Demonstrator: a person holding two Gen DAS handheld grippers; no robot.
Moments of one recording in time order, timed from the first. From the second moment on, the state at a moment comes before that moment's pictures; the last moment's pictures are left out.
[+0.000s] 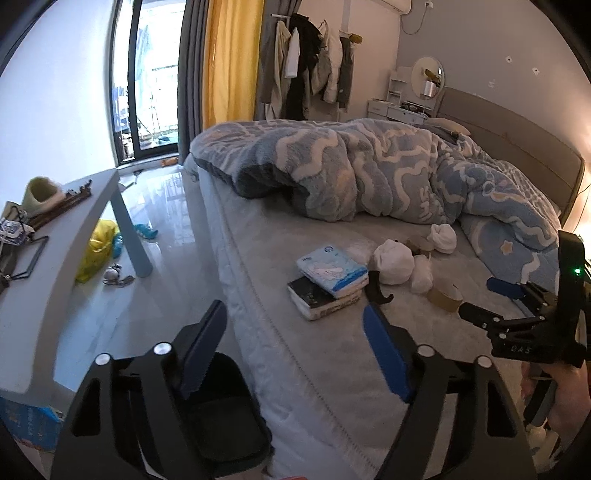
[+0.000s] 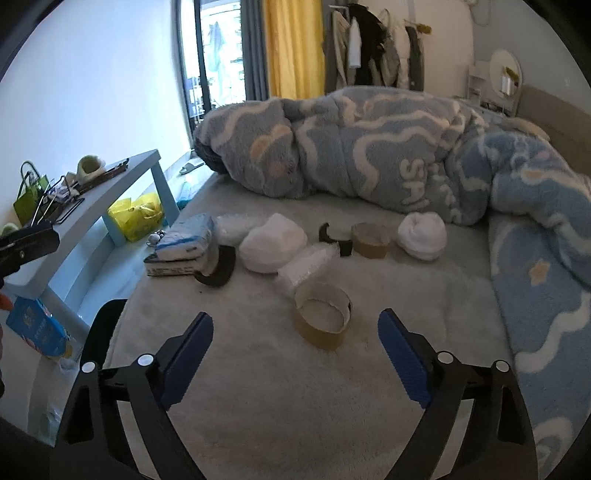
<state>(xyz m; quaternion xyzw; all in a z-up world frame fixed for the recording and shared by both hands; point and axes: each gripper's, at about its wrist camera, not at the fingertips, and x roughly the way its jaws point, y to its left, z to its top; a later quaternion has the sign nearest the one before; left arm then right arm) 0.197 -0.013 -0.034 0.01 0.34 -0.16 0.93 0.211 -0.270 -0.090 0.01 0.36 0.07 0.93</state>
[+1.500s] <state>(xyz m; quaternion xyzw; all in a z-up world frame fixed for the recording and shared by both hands) 0.276 -0.071 -0.080 -0.03 0.40 -0.17 0.90 0.263 -0.307 -0.108 0.04 0.40 0.09 0.91</state>
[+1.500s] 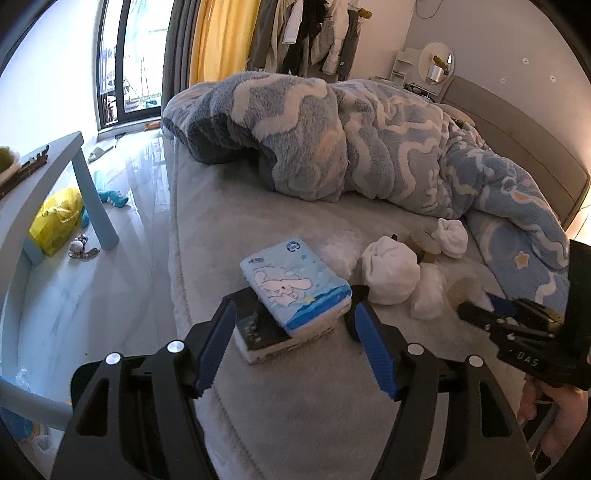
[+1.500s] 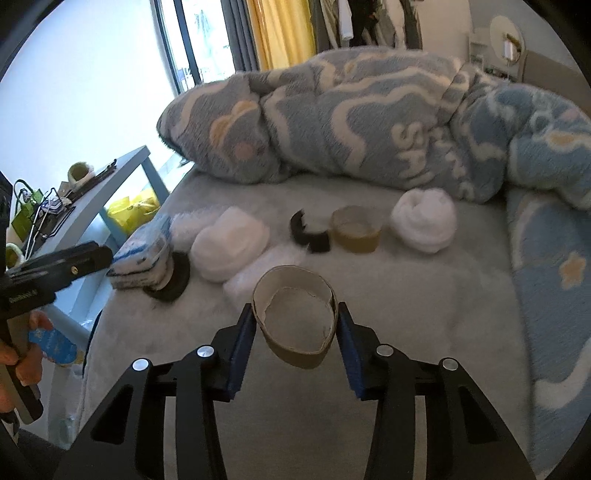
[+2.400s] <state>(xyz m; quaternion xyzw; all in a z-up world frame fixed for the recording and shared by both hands) 0.311 -0.090 -0.099 -0.06 0.41 -0.11 0.90 0.298 -0.313 -0.096 0.06 0.38 0.11 0.92</state>
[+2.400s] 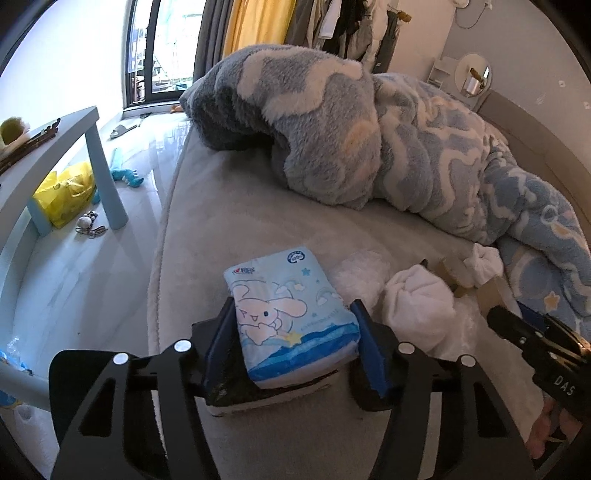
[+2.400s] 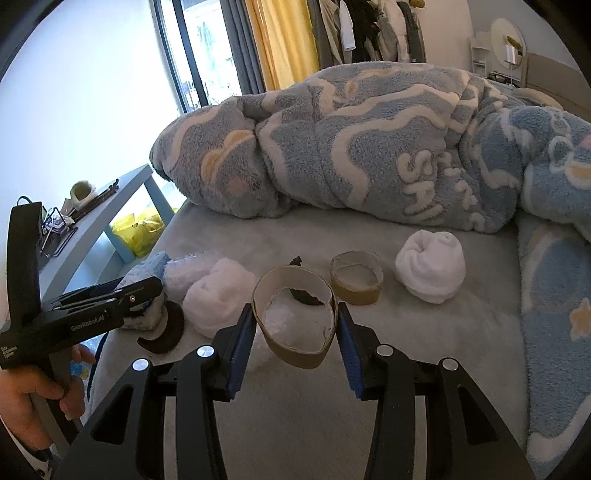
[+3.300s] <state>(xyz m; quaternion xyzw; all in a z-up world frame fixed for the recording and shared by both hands) 0.258 -0.025 -0.061 -0.04 0.38 -0.13 0.92 0.271 -0.234 -0.064 0.06 0.35 0.15 0.92</state>
